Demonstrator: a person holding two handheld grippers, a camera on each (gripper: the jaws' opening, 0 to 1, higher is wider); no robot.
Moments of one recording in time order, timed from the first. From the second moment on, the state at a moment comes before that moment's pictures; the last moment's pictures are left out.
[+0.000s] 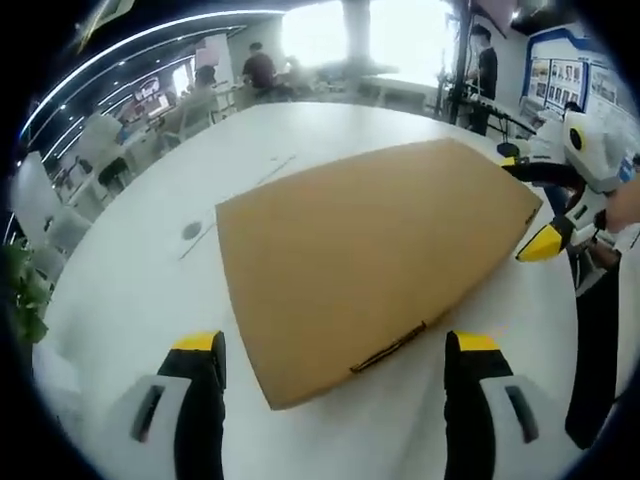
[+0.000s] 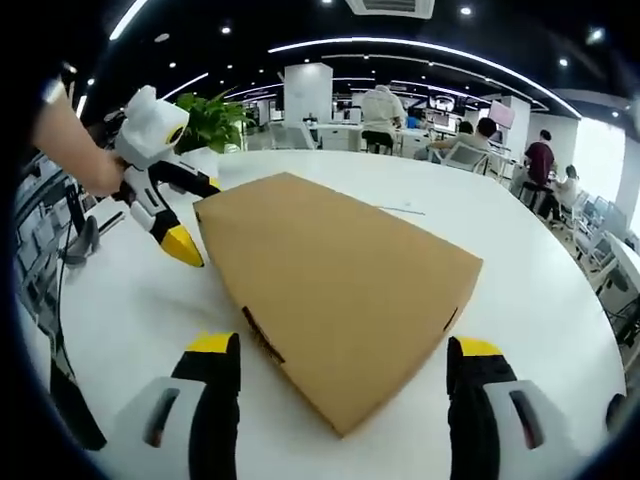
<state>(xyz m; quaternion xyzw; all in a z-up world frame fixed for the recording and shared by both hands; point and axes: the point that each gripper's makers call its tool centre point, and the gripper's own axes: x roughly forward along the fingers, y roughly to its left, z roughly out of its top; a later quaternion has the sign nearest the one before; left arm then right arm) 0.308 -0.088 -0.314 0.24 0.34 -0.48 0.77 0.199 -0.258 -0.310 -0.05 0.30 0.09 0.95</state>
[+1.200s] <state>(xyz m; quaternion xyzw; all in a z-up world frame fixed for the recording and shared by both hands) 0.305 -0.093 -0.313 0.20 0.35 -0.46 0.79 0.208 -0.256 -0.322 -0.04 0.38 0.08 0.92</state>
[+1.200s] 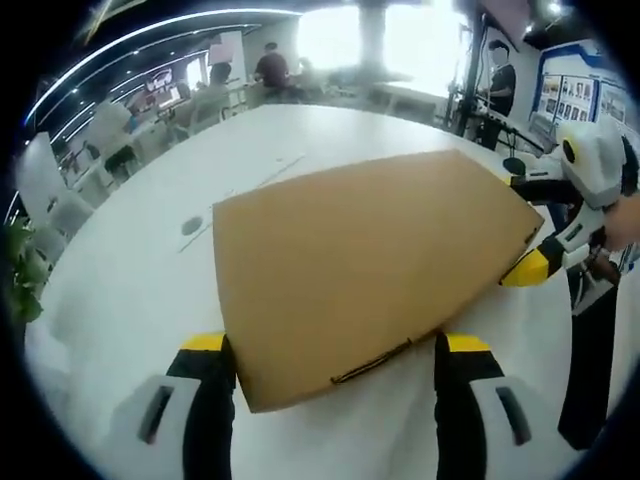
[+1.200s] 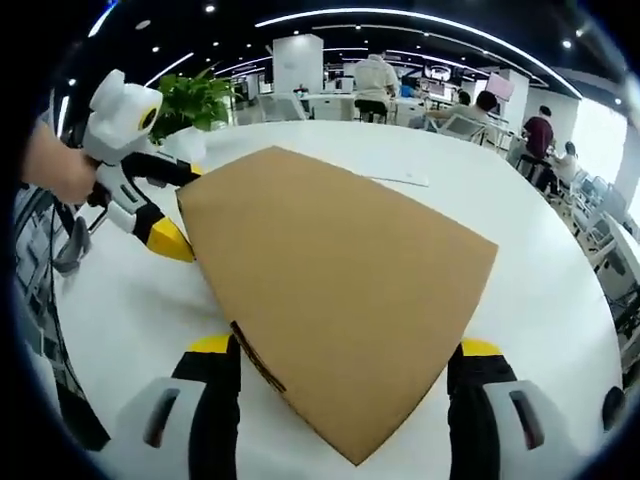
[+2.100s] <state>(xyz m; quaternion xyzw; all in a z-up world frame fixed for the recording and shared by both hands) 0.300 -0.088 -0.313 0.19 0.38 -0.43 0.80 0.206 -0.260 -0.322 -0.09 0.41 0.11 0.90</state>
